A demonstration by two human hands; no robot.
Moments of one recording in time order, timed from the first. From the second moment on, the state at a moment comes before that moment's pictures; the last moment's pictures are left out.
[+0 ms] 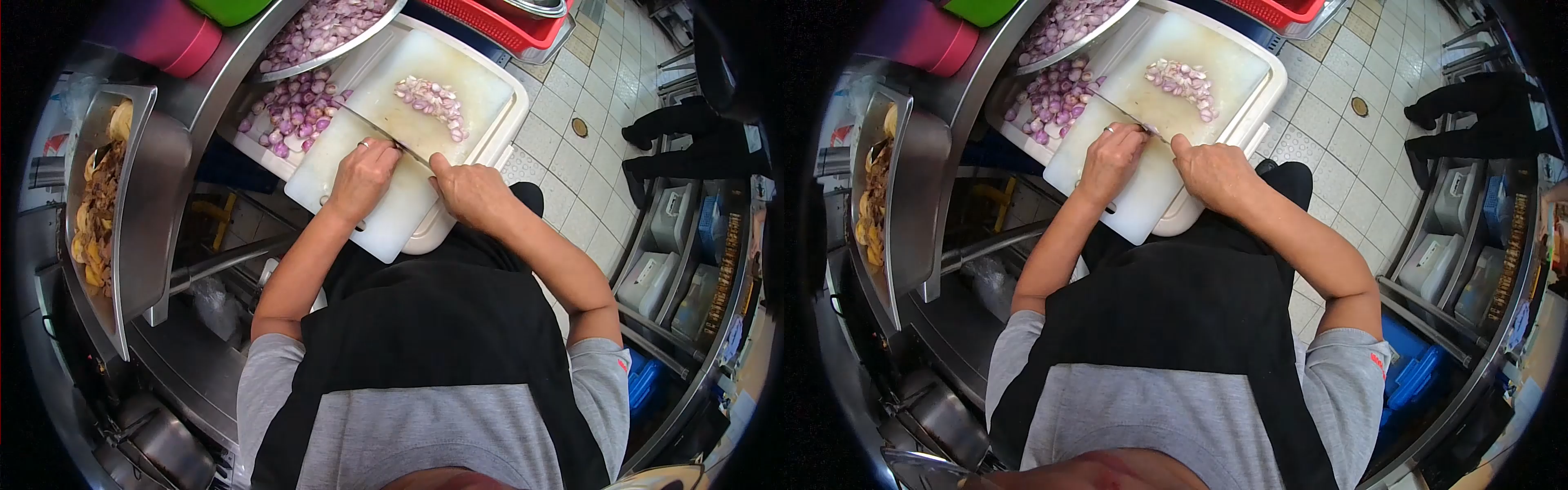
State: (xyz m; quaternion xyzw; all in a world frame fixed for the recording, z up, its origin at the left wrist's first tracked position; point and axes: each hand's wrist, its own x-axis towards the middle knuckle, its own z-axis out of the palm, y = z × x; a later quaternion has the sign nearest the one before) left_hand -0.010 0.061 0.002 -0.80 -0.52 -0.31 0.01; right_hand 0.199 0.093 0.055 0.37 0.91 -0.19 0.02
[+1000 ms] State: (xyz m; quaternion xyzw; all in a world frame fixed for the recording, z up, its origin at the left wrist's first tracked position) left_hand -0.032 0.111 0.005 -0.70 -0.63 -0.32 -0.08; right_hand 0.228 0.104 0.069 0.48 0.78 -0.39 -0.07
